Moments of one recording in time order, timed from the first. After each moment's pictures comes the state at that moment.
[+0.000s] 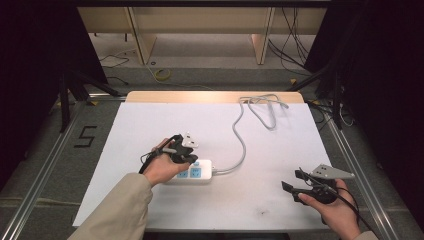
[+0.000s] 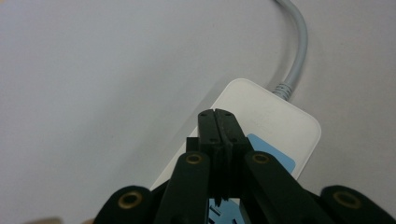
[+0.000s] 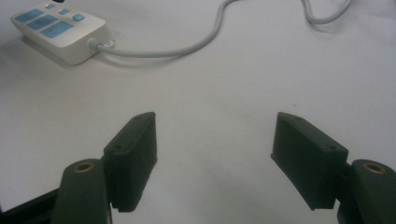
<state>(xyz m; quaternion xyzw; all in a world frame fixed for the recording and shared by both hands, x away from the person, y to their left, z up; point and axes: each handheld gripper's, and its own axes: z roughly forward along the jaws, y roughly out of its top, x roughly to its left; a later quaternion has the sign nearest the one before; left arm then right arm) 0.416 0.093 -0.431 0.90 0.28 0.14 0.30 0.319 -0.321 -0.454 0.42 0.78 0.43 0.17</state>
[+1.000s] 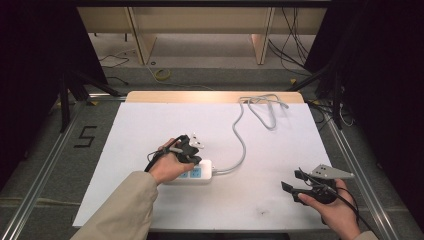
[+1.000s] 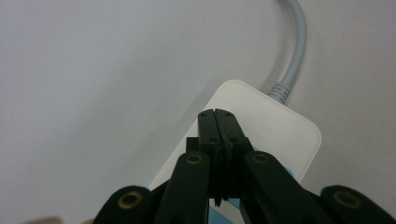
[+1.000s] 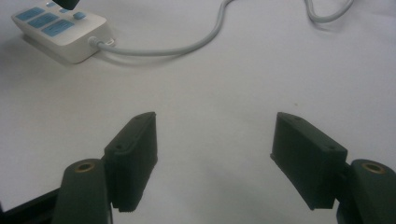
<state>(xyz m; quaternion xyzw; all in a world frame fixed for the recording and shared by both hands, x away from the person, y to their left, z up) 0.422 0.079 -0.438 0.91 0.28 0.13 0.28 0.319 -0.320 -0.454 0.42 0.78 0.43 0.17</state>
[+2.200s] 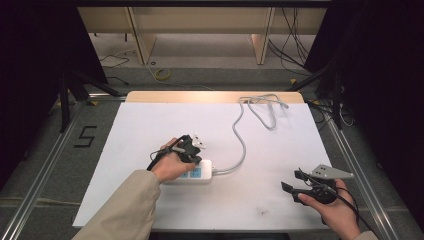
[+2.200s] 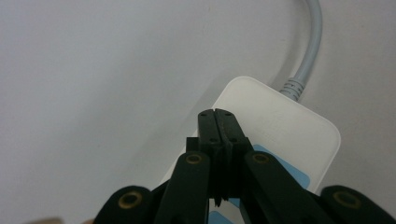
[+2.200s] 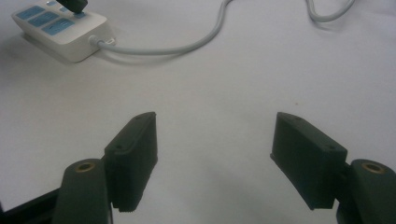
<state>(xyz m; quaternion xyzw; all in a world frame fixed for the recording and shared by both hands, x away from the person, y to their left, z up) 0.427 0.075 -0.443 0.92 0.27 0.14 0.26 0.319 -0.320 -0.455 0.42 0.79 0.42 0.17</state>
